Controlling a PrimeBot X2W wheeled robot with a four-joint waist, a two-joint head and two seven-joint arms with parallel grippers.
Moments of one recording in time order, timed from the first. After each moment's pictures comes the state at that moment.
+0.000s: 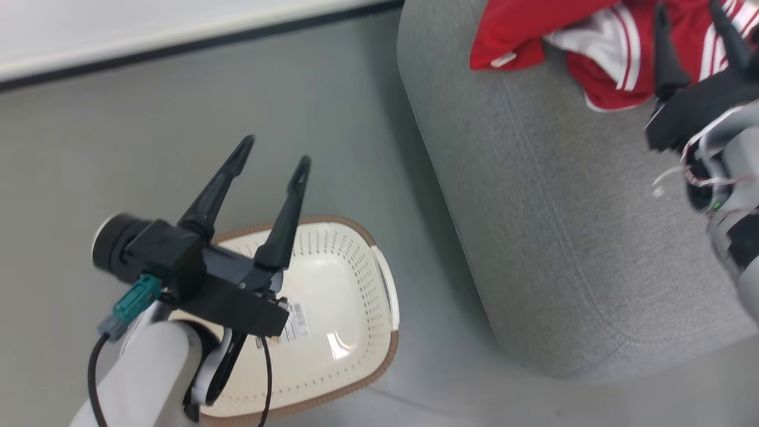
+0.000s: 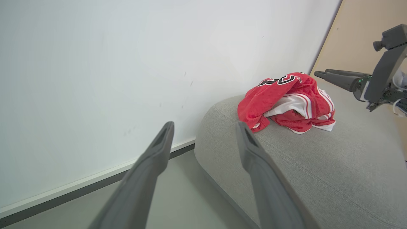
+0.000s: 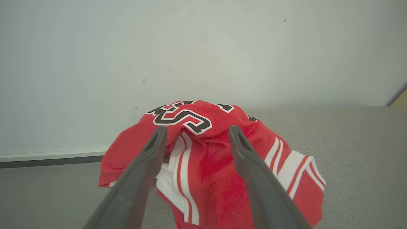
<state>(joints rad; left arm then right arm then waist) -0.47 0.34 -0.49 -0.02 -0.49 0.06 -0.14 -1.10 -0.37 0.61 0.92 0.63 -0.01 -0.25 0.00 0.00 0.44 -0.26</state>
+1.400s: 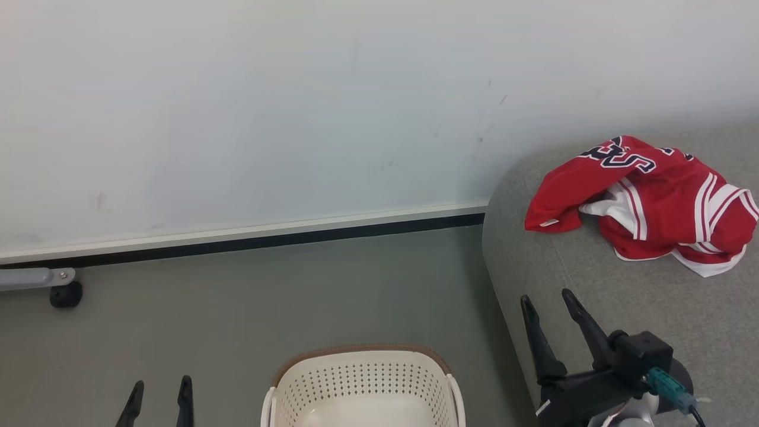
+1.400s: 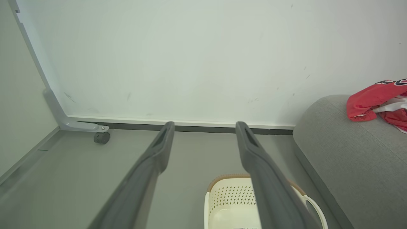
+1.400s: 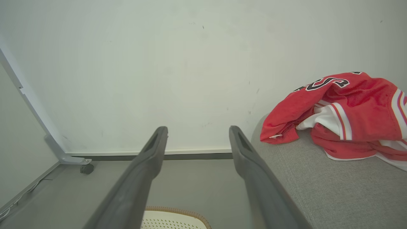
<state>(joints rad) 0.13 0.30 -0.21 0.13 -0.52 0.12 -0.24 -0.23 -0.25 0.52 0.27 0.51 -0.12 -0.25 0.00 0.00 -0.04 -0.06</state>
